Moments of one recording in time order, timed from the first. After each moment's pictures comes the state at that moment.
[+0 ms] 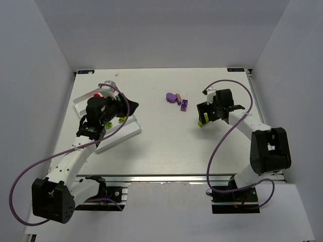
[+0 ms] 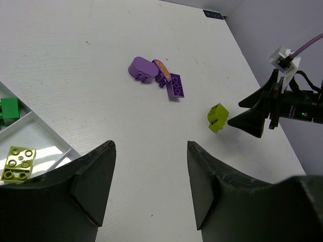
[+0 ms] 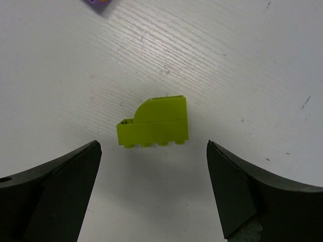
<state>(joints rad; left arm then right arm) -0.24 1.07 0.77 0.09 0.31 -0.43 0.22 1.55 0.98 -0.27 -0.20 -0.20</state>
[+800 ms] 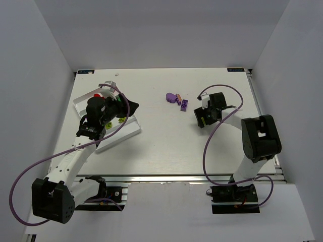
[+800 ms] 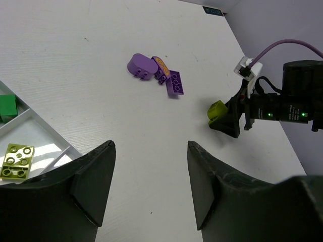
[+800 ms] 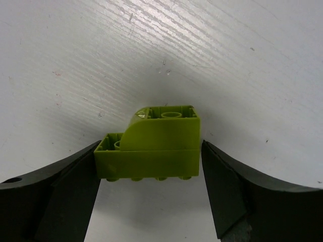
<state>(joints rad) -0.24 1.07 0.77 0.07 0.32 -0.43 0.24 1.75 0.99 -0.21 -0.15 -0.24</state>
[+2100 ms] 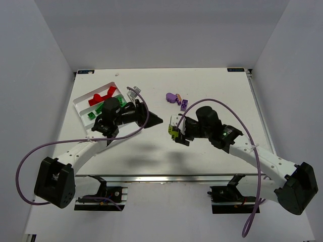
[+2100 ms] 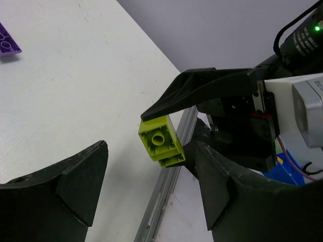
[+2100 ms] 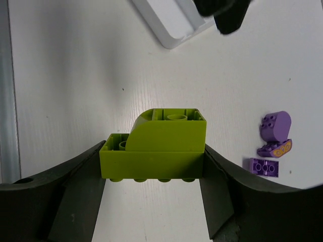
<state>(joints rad) -0.42 1.24 0.74 0.37 0.82 -0.61 0.76 1.12 0.85 -0.27 -0.44 -0.66</state>
